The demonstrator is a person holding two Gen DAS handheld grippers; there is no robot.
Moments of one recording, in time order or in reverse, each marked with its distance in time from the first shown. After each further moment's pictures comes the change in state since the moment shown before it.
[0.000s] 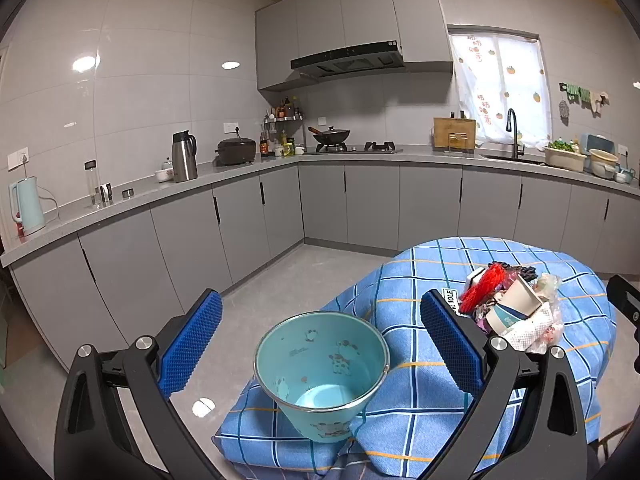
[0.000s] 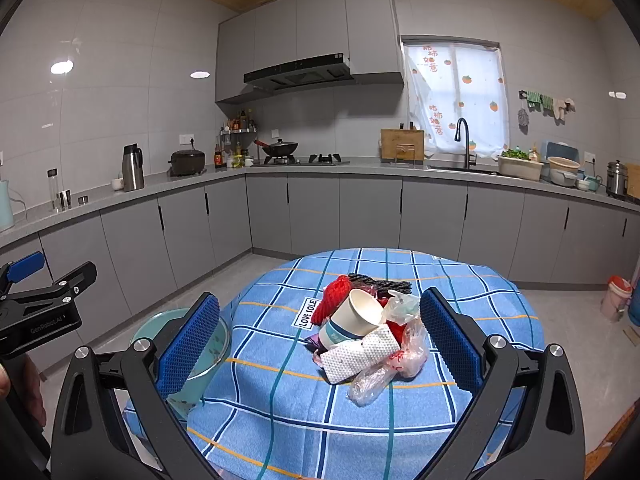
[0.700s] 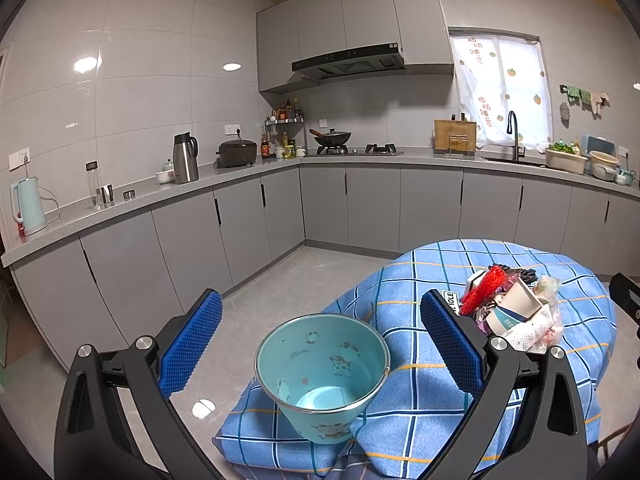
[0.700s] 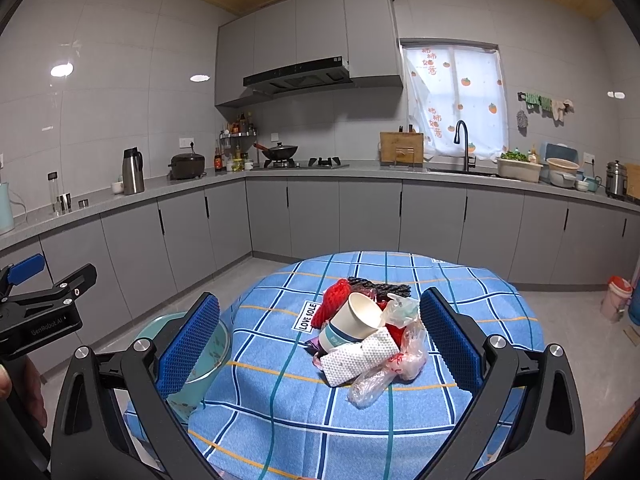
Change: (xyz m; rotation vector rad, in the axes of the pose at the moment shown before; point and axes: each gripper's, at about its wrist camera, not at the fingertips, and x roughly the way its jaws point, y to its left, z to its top) left arm -0.001 0.001 0.001 -0.003 -0.004 0.002; right arm -0.006 0.001 0.006 0.001 -0.010 -0.002
